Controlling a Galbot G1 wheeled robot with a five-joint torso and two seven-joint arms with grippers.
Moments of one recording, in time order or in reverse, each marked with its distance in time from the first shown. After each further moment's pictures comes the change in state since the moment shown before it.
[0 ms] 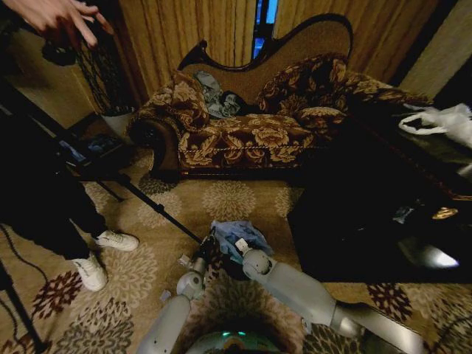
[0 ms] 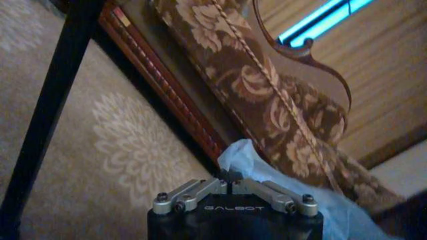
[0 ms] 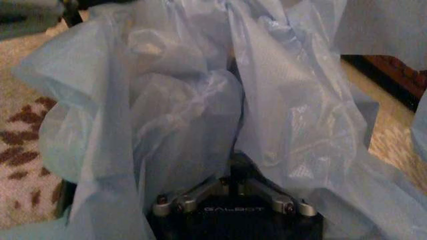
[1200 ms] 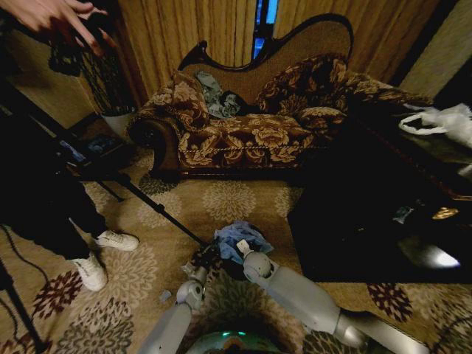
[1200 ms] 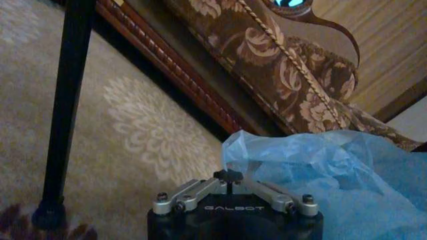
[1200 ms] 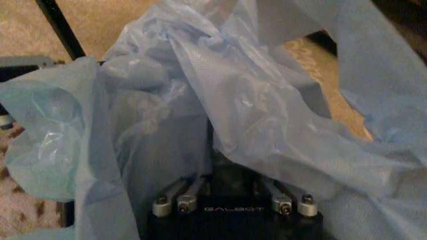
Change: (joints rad) left arm -0.027 -0.016 0.017 0.129 0.134 -0.020 0.026; right arm -0.076 -0.012 0.084 0.058 -0.013 0.028 0.017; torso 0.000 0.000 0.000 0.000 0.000
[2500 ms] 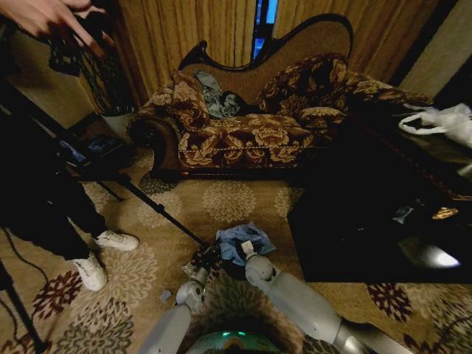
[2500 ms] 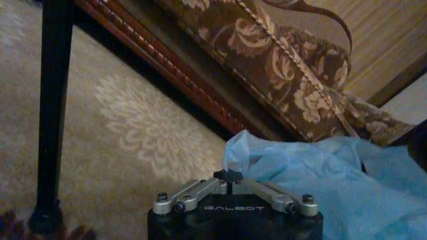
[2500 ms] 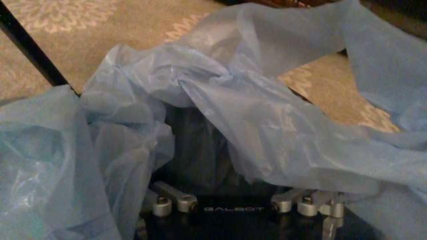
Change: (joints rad) left arm -0.003 0.002 -0.001 0.001 0.063 0.013 0.004; right arm -0.035 0.017 0.053 -0.017 0.074 0.102 0.040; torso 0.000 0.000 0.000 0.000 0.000
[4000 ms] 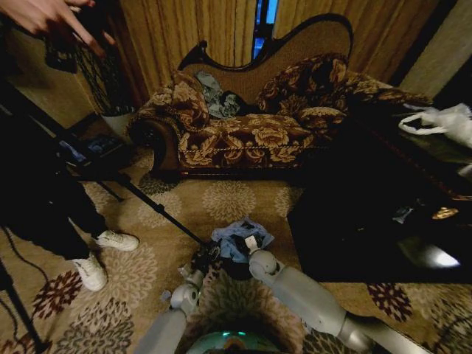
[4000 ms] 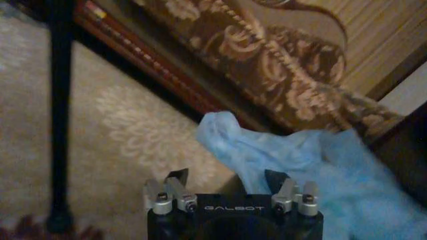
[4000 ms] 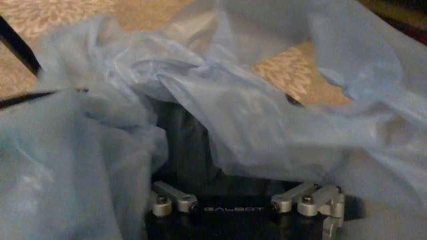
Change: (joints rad) left arm 0.139 0.029 -0.021 -0.219 0.070 0.026 -0.085; right arm 0.015 -0.033 0.003 0.012 0.044 0.003 -0.024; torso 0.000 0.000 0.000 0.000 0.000
